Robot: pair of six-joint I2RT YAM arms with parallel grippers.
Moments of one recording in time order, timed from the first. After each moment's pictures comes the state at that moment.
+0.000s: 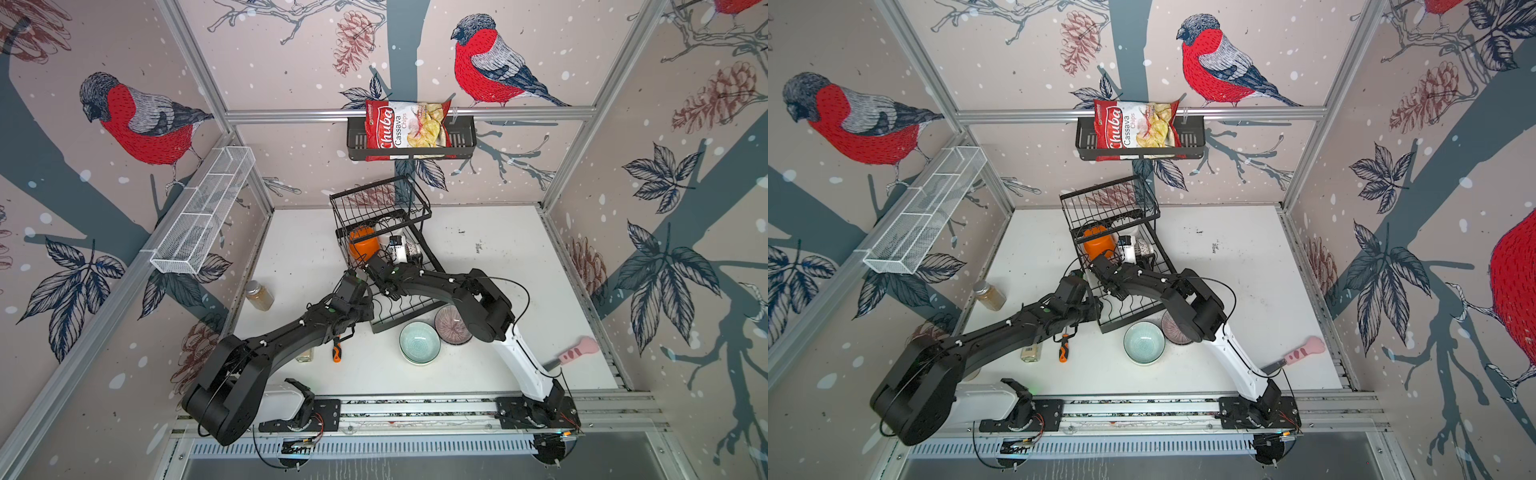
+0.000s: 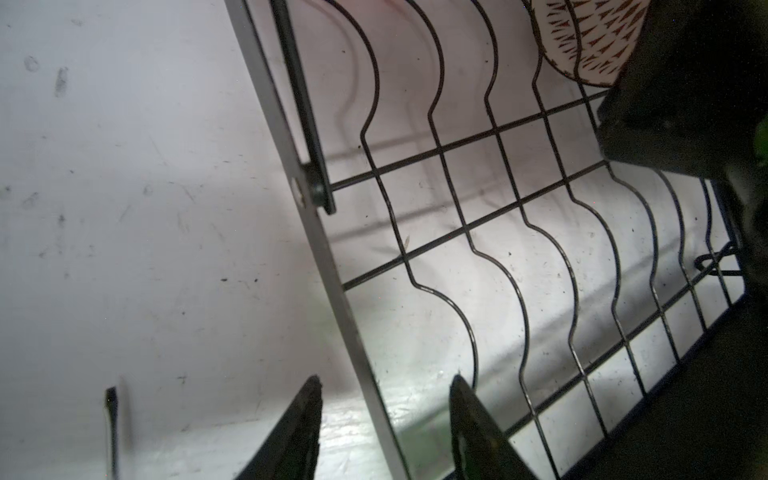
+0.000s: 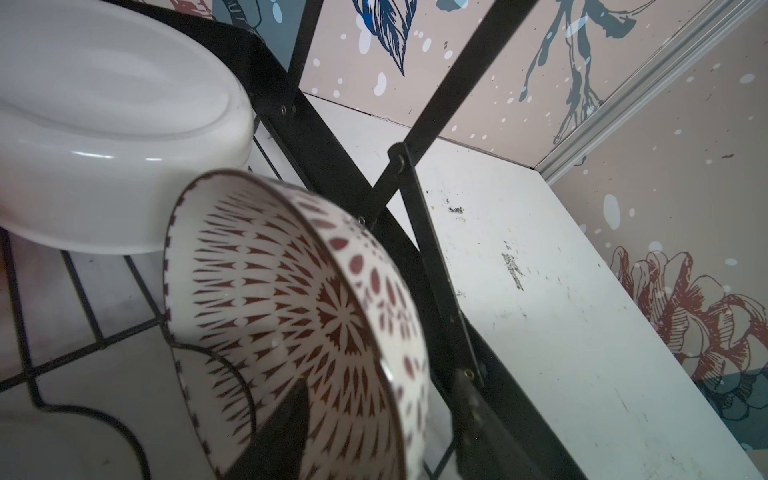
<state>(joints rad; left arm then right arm) -0.55 1.31 0.58 -0.20 -0.05 -0.62 0.97 2.38 1.81 -0.54 1.16 0.57</state>
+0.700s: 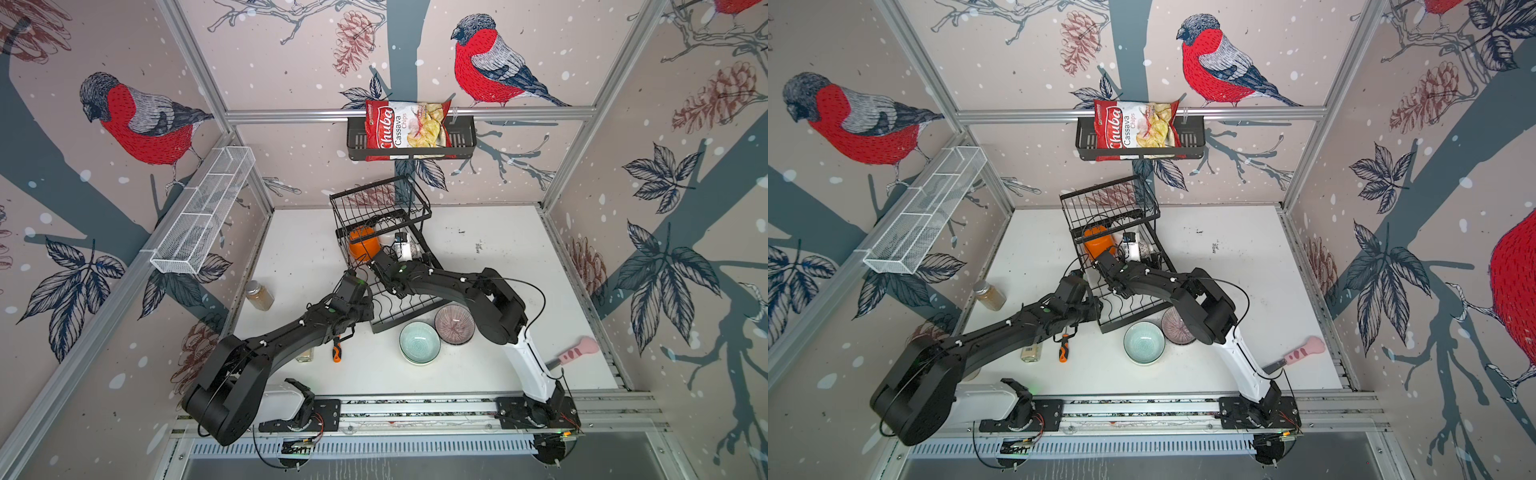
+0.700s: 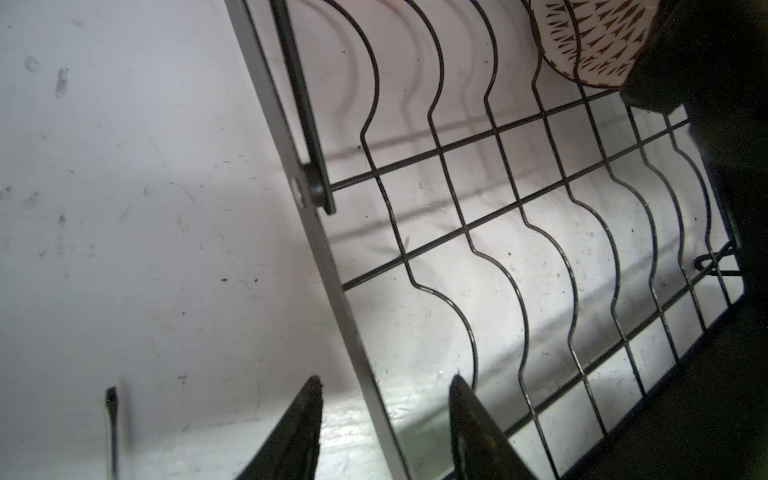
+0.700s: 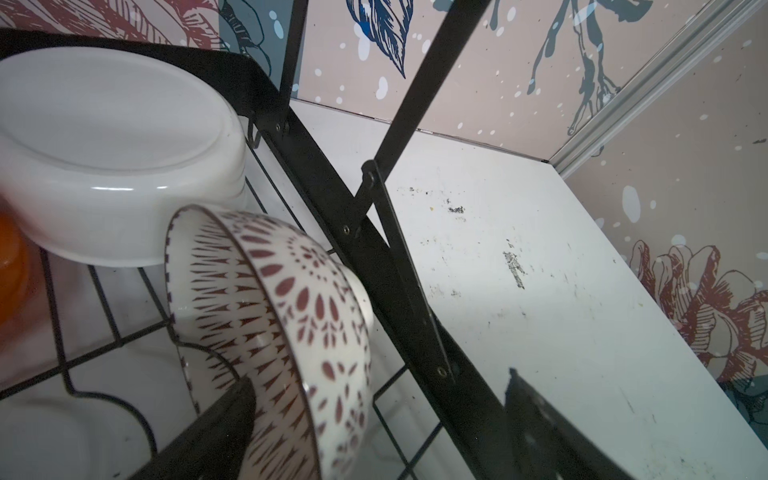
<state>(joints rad) -0.55 1.31 0.58 -0.20 -0.05 -0.62 0.96 2.24 1.67 -0.47 1.08 0.55</state>
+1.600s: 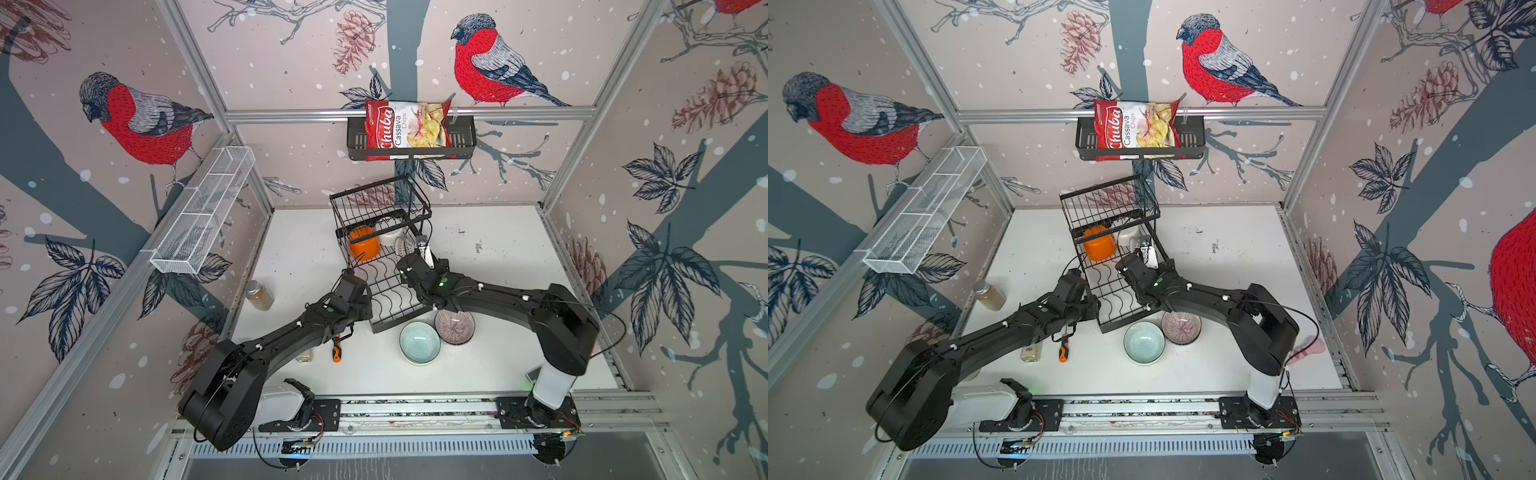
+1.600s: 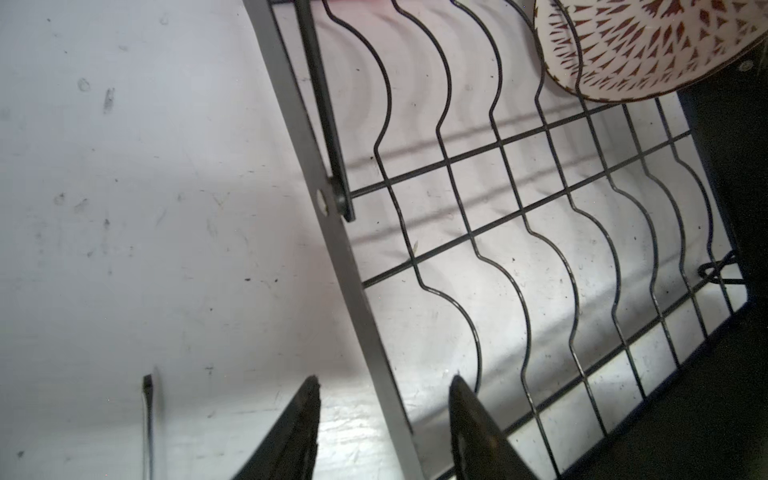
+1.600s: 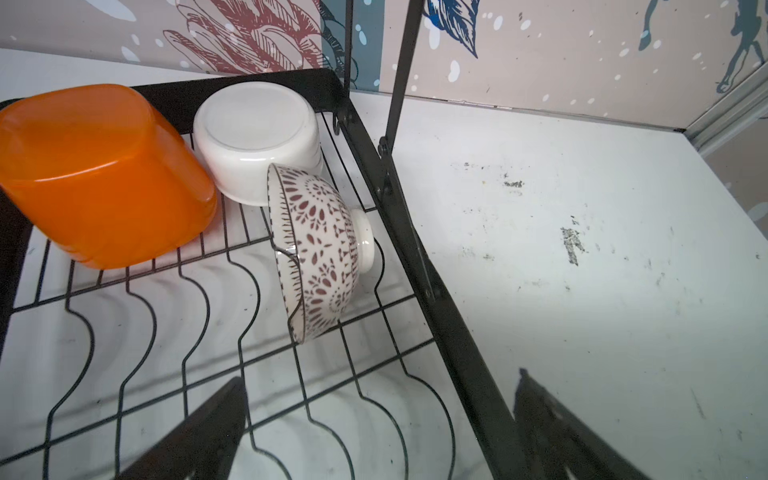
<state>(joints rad) -0.54 1.28 0.60 -0.25 -0.08 -0.62 0.96 1.75 1.18 -0.22 0.72 0.47</state>
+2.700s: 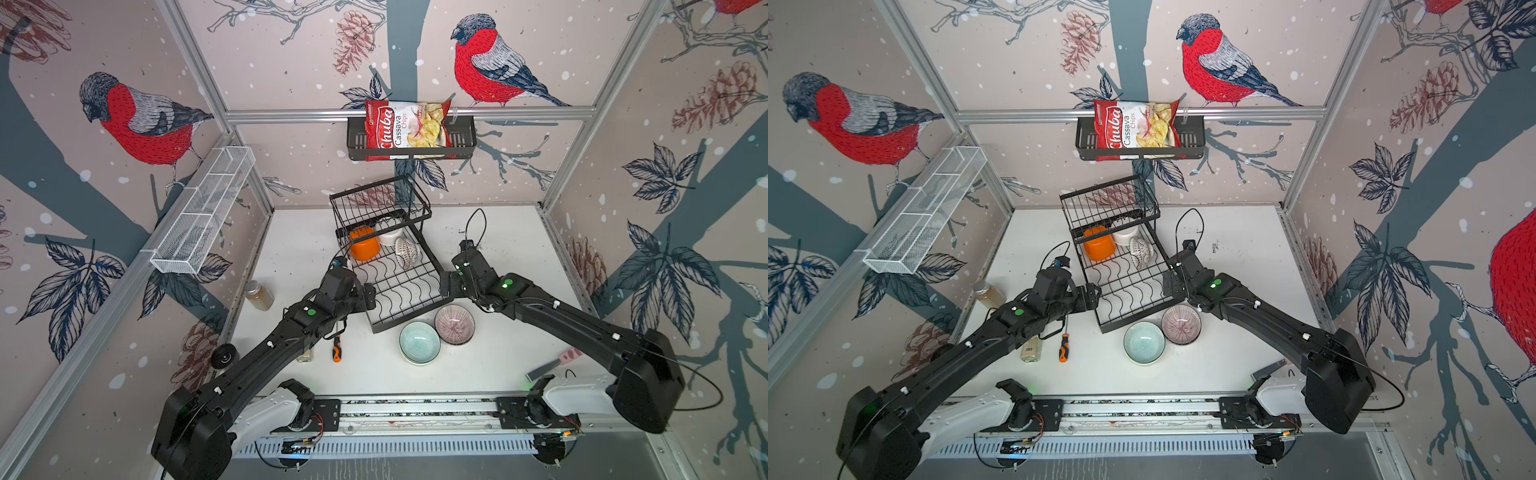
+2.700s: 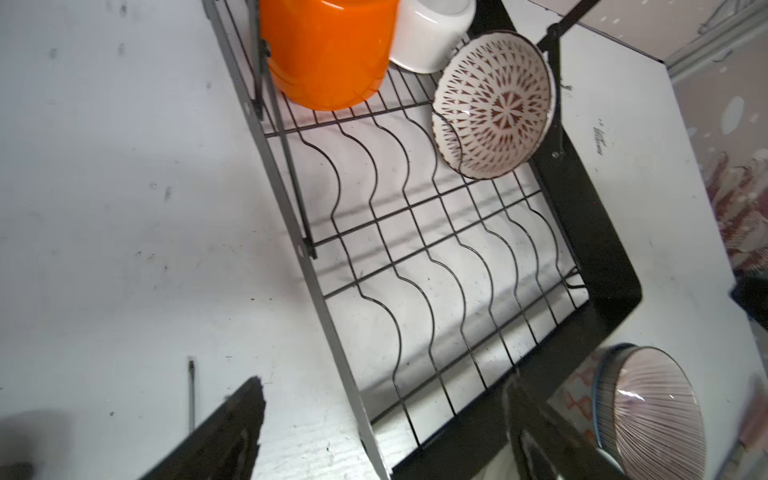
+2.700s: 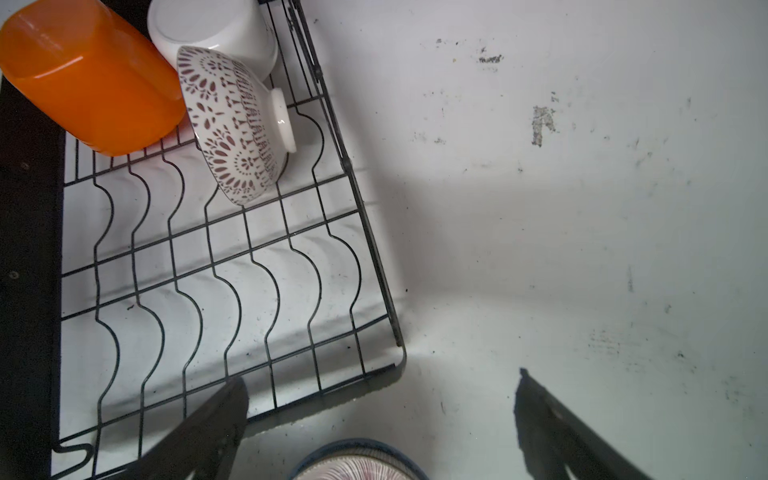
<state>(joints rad) -0.56 1.04 0.71 -0.43 -0.05 -0.60 0.76 1.33 0.98 -0.55 0.32 0.47</state>
